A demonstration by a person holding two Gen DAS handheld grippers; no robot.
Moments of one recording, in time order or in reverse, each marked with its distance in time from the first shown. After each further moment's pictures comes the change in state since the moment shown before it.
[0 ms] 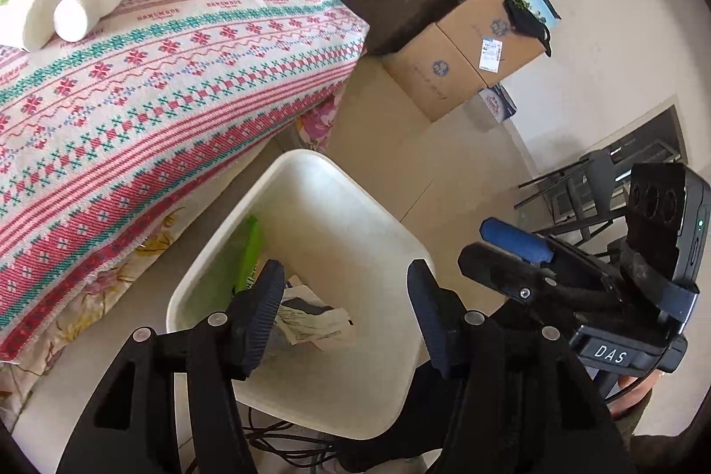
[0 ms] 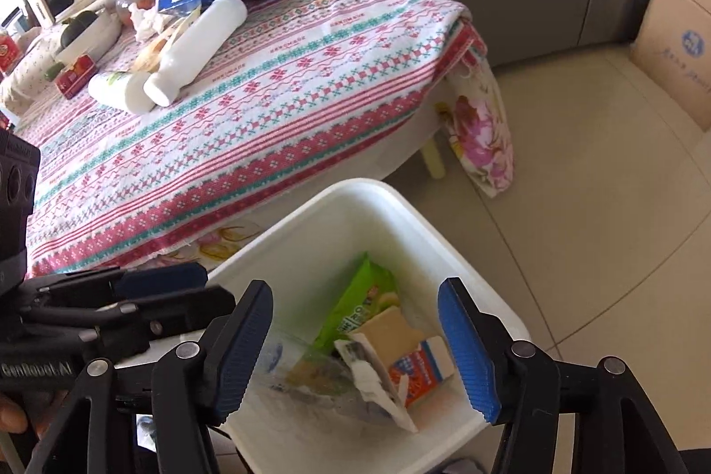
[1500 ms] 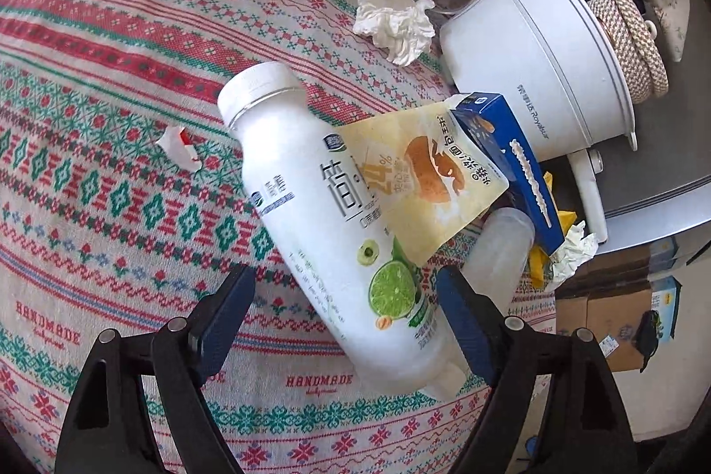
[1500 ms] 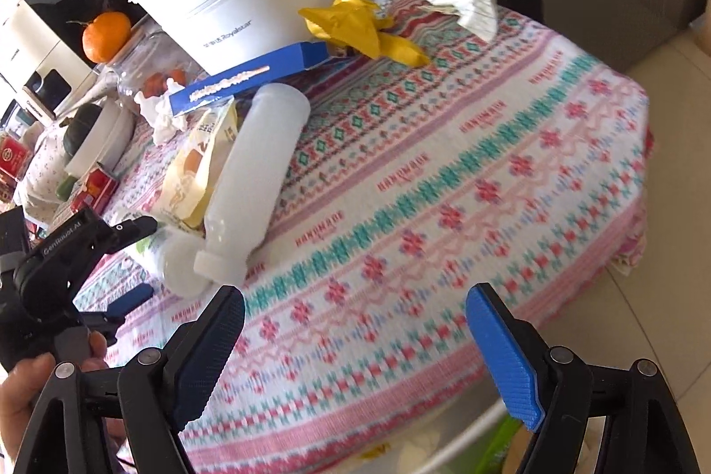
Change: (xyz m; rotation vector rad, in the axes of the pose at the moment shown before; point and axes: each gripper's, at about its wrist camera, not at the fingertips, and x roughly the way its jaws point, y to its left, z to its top) left arm -0.090 0.225 0.148 -0.713 -0.380 0.358; right arm 0.106 0.070 0.155 0.154 -0.009 0.150
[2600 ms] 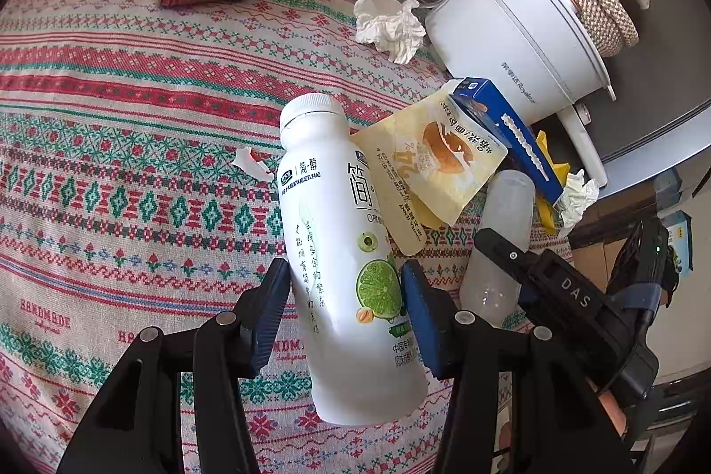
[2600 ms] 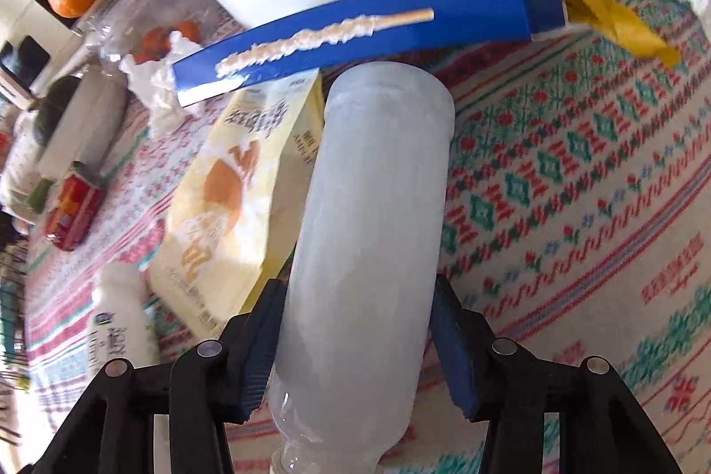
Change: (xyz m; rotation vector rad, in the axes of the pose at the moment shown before) left arm -0.044 0.028 0.000 0.175 0.048 0.024; right arm 0.136 0.082 0.040 0.013 0.118 0.055
